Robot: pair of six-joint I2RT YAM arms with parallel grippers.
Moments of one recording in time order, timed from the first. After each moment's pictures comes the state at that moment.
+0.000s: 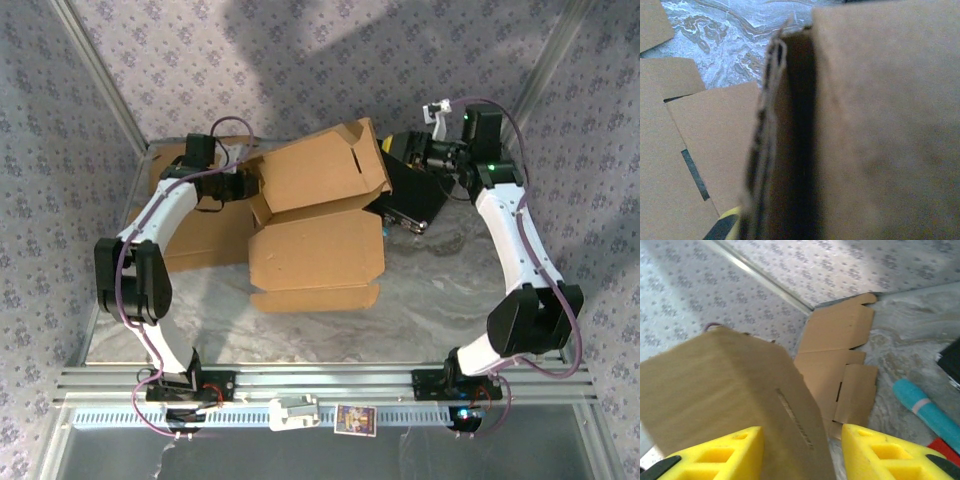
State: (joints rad) left arm -0.15 1.74 1.45 -0.60 0.55 -0.21; right arm 0.09 1.51 1.55 -0.47 -0.90 0.49
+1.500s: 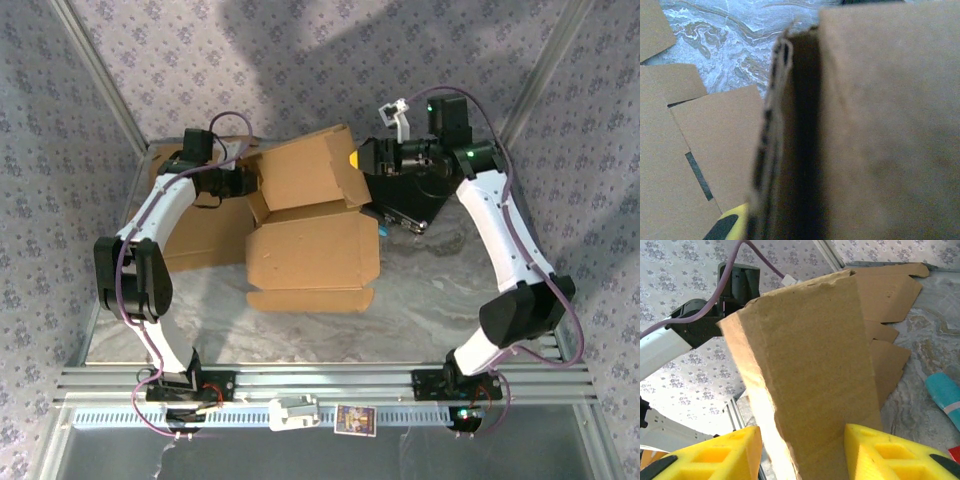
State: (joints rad) left arm -0.14 1.76 1.51 -0.65 0.56 -0.18; right arm 0.26 1.59 1.77 -0.77 -0.87 0.20
